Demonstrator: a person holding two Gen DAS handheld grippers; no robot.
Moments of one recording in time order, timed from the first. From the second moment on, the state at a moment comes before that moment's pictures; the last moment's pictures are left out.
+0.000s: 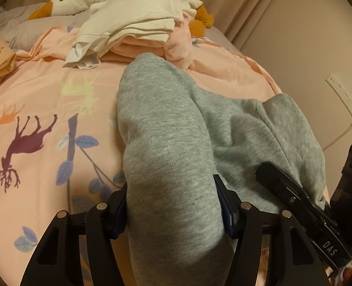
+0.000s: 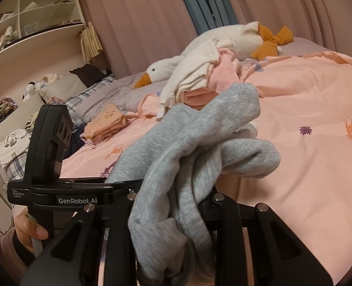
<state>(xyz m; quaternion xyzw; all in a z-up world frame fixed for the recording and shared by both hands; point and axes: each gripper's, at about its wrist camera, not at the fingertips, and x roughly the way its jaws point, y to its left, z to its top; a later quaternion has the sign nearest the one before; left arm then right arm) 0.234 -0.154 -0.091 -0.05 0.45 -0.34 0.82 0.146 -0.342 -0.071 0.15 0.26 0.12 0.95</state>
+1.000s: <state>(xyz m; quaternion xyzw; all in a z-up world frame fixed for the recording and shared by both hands) 0.209 -0.105 -0.052 -0.06 0.42 -0.32 0.85 0.122 -0.304 -0.035 0.16 0.22 0.16 0.95</state>
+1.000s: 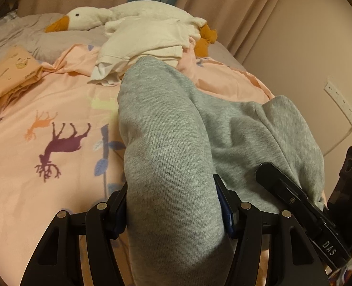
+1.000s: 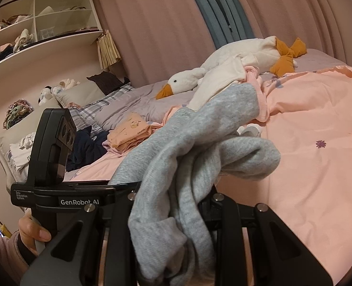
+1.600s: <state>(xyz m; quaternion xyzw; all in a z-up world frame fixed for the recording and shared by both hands) 0.200 -0.050 -0.044 -0.07 0.42 -0.28 0.86 0.125 -0.255 -0.024 0.14 0.23 0.20 0.94</state>
